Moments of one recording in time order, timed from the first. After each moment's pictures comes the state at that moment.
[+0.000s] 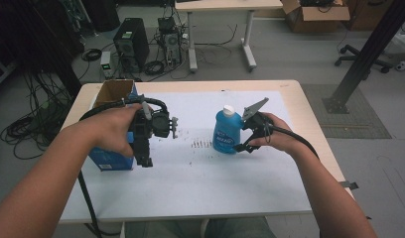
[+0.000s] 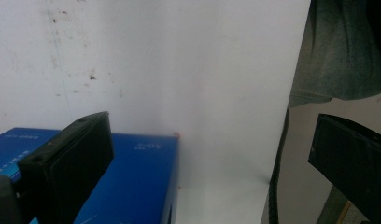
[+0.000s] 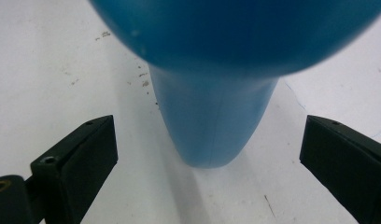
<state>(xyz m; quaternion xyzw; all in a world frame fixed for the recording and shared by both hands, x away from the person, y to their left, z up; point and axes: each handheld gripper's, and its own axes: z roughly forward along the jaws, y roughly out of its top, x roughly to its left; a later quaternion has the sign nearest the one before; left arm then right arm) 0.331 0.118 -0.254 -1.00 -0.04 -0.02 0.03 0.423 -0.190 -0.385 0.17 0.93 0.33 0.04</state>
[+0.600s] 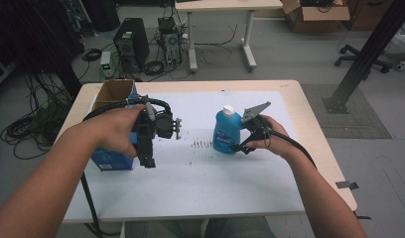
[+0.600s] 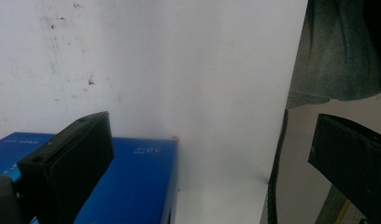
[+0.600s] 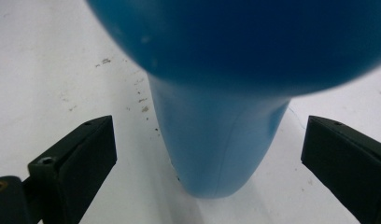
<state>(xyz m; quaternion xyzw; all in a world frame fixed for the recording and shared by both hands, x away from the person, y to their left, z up) 0.330 0.111 -0.255 -1.00 -0.03 -0.02 0.04 0.420 -0.188 -0.397 0.17 0.91 0.38 0.05</state>
